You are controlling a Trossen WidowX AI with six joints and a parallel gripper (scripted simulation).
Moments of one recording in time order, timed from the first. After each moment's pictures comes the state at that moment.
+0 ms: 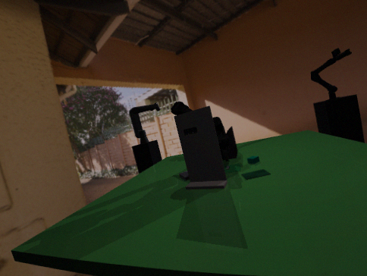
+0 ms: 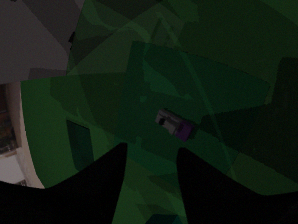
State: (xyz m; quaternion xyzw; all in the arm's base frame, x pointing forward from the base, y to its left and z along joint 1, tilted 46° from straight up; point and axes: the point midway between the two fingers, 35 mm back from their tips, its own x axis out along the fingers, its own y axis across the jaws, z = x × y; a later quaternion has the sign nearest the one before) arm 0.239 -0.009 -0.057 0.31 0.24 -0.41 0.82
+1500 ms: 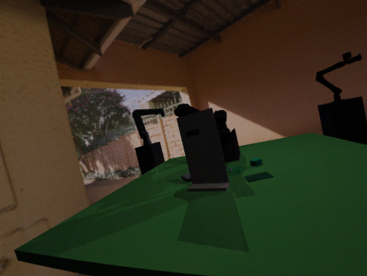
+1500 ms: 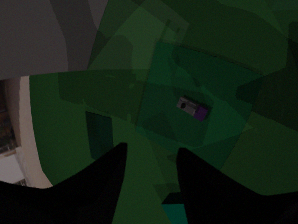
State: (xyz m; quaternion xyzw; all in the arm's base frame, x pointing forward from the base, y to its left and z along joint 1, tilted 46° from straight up) arm 0.241 0.025 -0.031 0.31 0.24 -0.42 0.82
